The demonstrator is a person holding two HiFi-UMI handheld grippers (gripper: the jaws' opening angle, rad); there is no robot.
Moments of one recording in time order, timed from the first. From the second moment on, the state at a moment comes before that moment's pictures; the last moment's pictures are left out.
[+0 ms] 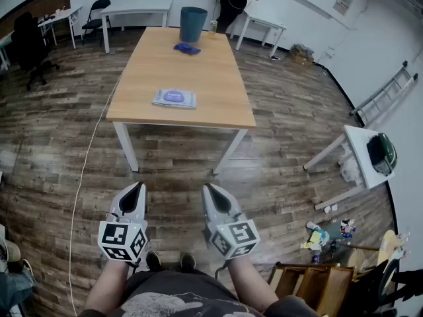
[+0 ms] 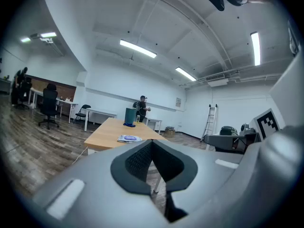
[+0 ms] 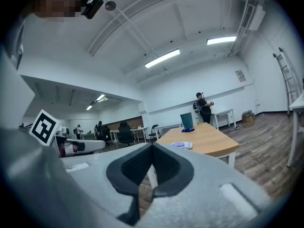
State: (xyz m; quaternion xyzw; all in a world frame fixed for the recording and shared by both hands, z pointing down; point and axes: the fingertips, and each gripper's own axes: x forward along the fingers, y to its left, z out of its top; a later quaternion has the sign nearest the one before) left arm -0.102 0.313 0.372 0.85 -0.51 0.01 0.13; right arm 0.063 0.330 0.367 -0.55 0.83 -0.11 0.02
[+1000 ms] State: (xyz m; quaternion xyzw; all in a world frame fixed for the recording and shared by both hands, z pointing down) left arm -0.055 0.315 0.376 0.85 -0.51 0.01 0.11; right arm 0.114 0.336 0.388 -0.55 0.83 -0.12 0.02
